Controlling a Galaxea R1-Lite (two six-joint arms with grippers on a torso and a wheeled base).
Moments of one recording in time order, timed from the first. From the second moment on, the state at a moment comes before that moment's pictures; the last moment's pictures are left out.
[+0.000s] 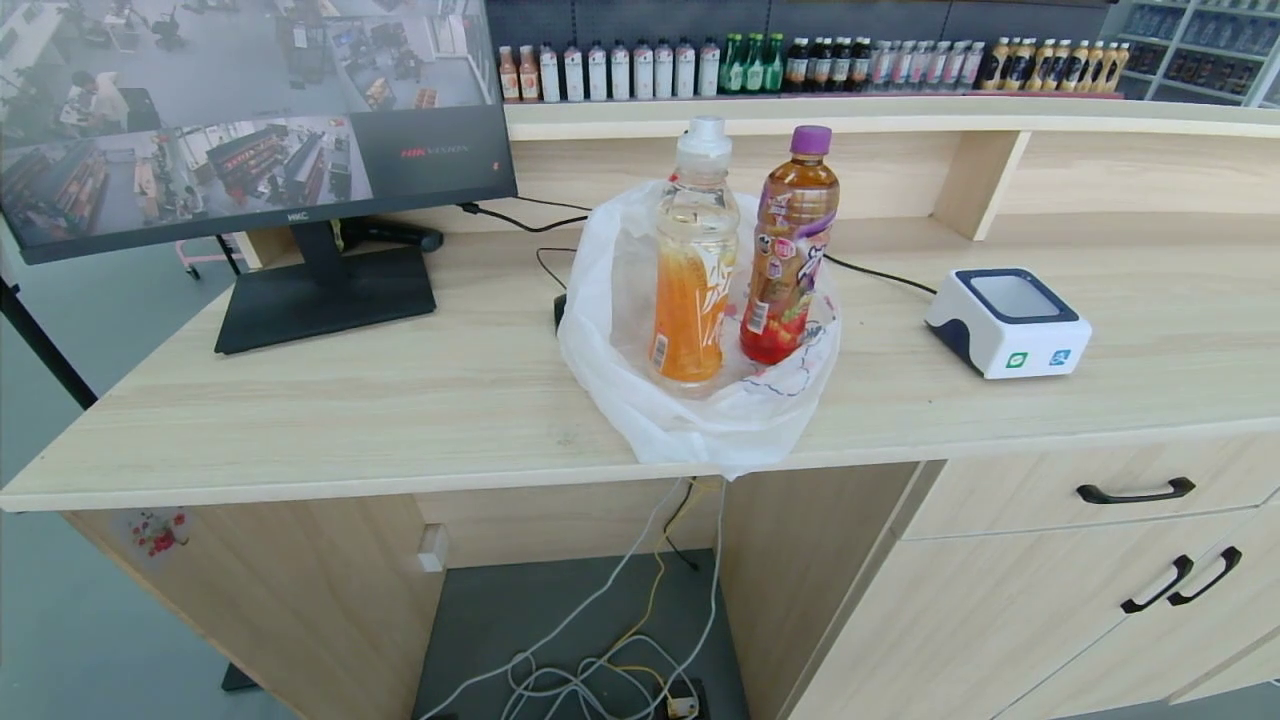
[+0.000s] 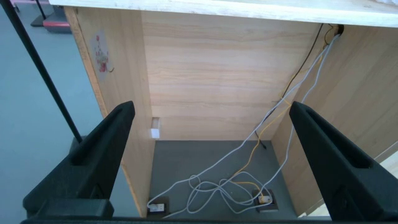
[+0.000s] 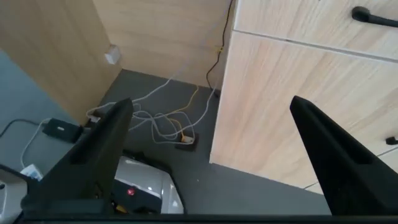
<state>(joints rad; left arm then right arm) 0.00 0.00 0.00 0.00 0.00 0.00 0.28 0.18 0.00 -0.01 0.03 -0.05</state>
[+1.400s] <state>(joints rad) 0.00 0.00 0.00 0.00 0.00 0.00 0.00 0.00 0.00 0.00 0.01 -0.03</state>
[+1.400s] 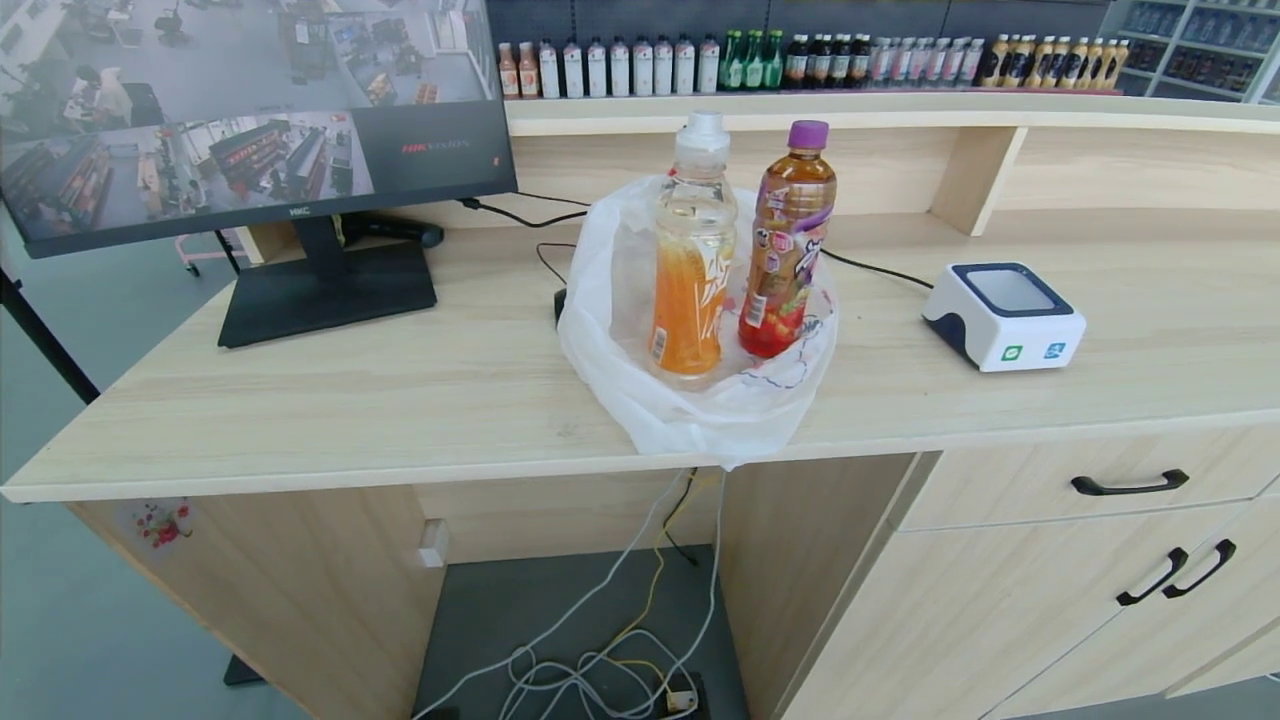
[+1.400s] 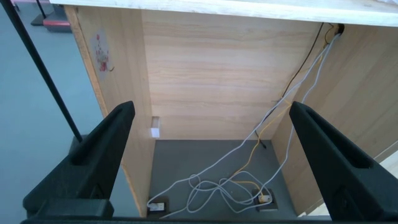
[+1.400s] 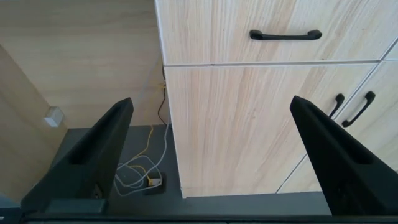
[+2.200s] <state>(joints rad) 0.00 0.00 0.00 0.00 0.00 -0.01 0.00 0.00 0.00 0.00 0.01 -0.02</state>
